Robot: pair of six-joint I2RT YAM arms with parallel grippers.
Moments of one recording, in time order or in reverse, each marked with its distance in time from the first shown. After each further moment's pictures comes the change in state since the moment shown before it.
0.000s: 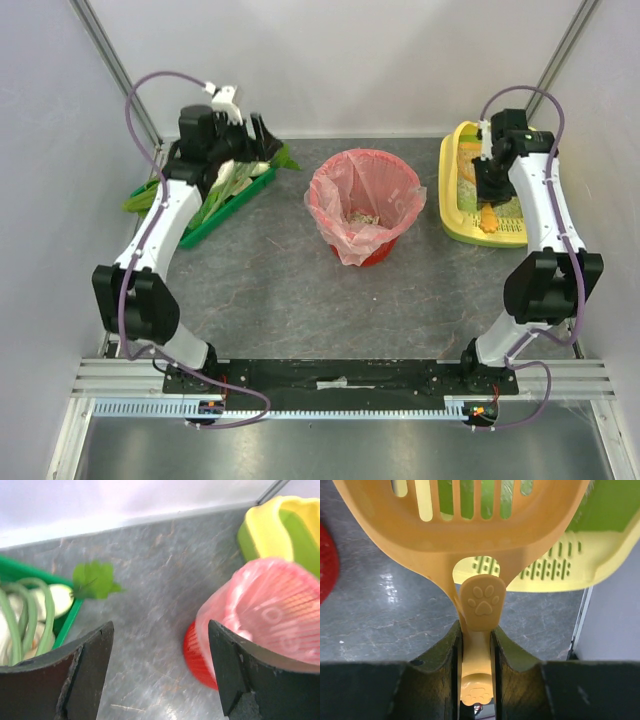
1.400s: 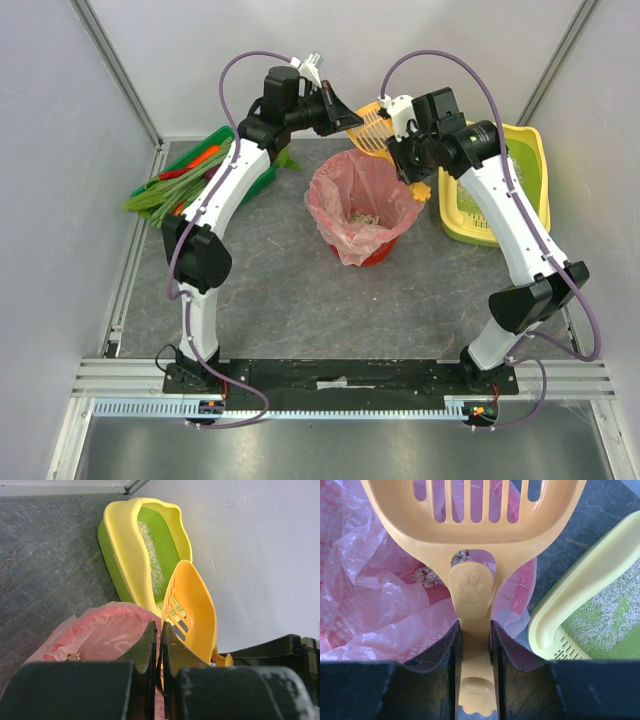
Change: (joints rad) left arm -0.297 0.535 0.785 -0.141 0.146 -0.545; right arm 0.509 0.001 0.294 0.058 -0.120 -0.144
